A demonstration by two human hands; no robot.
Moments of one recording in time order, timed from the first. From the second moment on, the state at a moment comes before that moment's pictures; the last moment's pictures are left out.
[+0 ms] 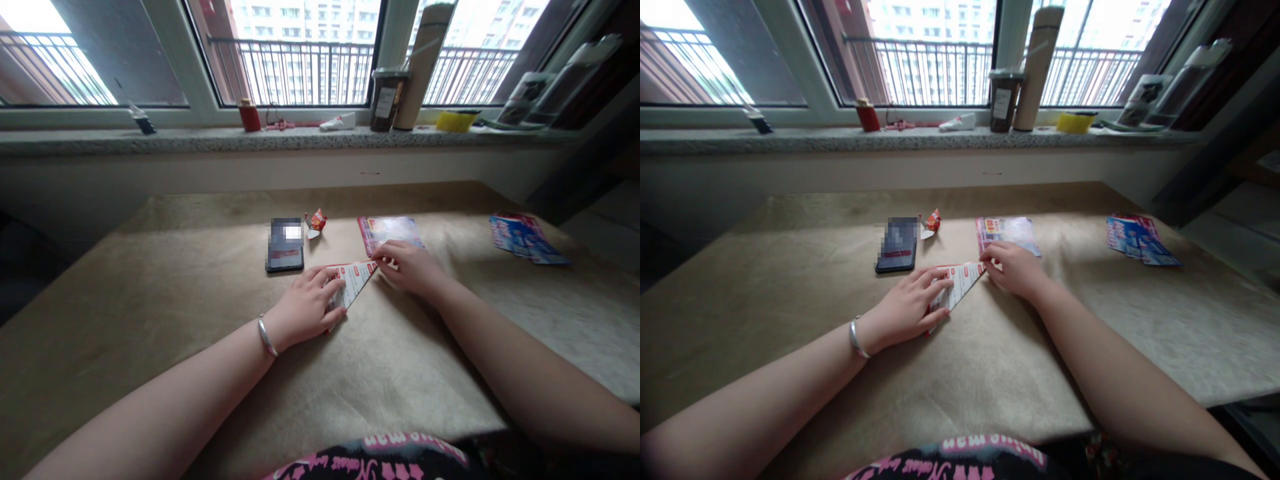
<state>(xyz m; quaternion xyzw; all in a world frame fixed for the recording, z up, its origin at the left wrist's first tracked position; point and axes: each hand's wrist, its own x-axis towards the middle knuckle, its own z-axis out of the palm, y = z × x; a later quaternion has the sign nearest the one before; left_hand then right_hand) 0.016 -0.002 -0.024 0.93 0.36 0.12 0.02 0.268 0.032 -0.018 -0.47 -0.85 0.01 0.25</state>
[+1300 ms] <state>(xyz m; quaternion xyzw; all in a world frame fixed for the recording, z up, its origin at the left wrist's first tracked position) 0.006 0.014 -0.015 0.96 0.25 0.15 -0.02 0.240 0.017 -0.019 -0.28 -0.95 0.00 0.17</state>
